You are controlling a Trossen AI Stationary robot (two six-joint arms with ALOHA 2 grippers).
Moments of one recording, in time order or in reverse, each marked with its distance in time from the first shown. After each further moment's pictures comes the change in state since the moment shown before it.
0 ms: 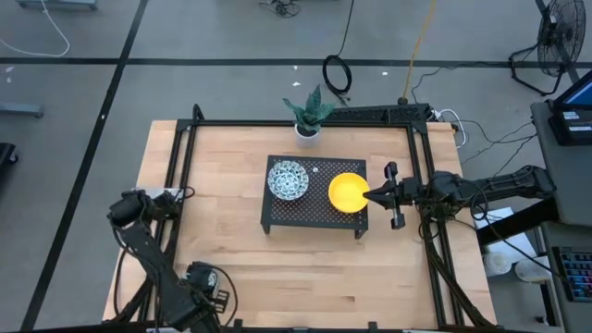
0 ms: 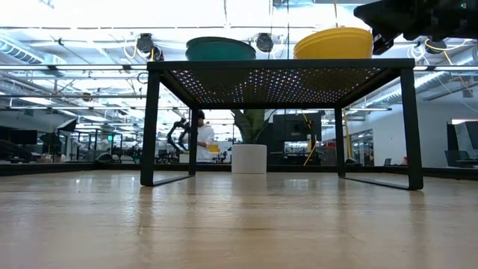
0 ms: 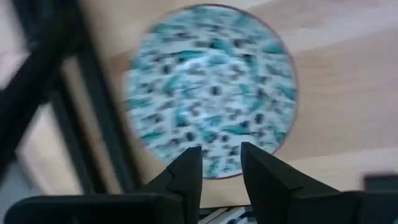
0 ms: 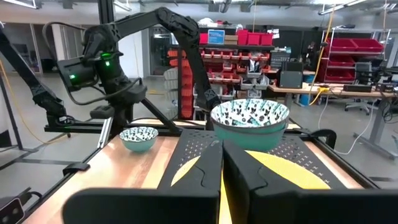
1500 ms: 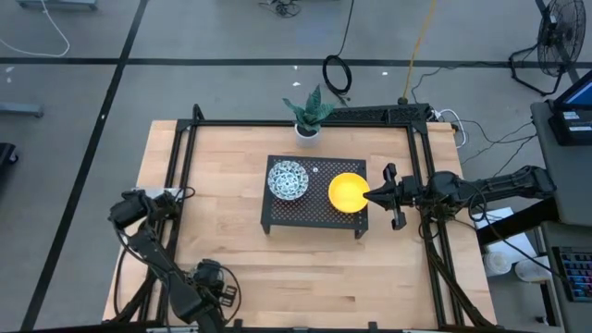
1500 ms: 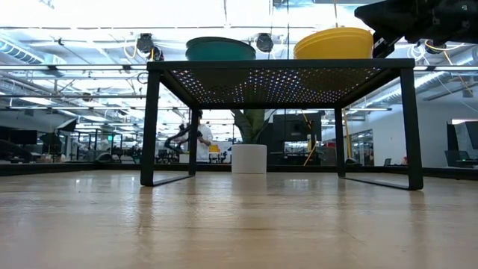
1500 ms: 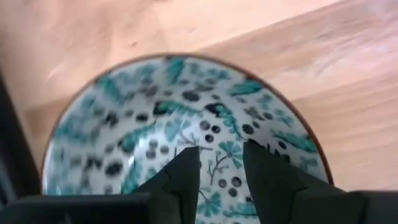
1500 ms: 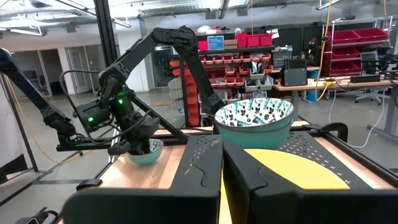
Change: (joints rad) left arm 0.004 0.014 -0.252 0.283 -0.165 0.024; right arm 0.000 0.000 -0.038 0.072 -0.001 0.101
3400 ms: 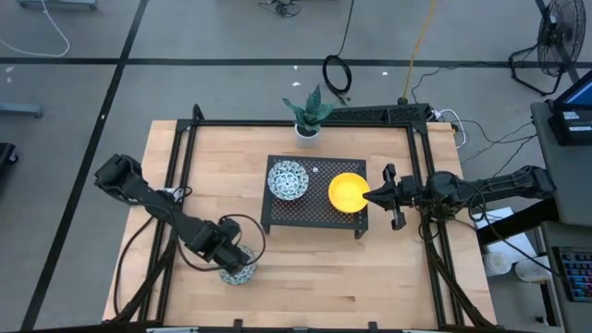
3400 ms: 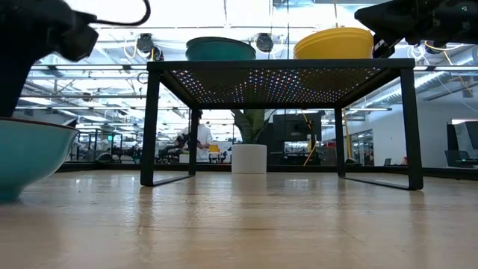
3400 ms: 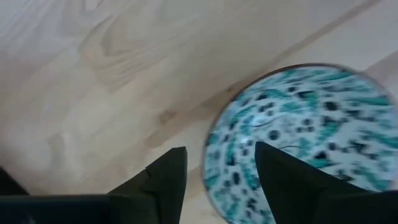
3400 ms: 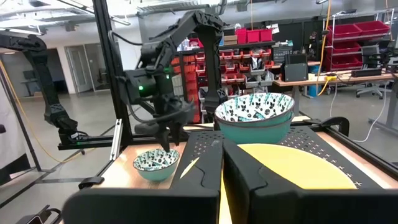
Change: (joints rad) left arm 0.365 -0.382 -0.261 0.148 0.020 0.651; right arm 0.000 0.000 0.000 -0.016 0.000 0.018
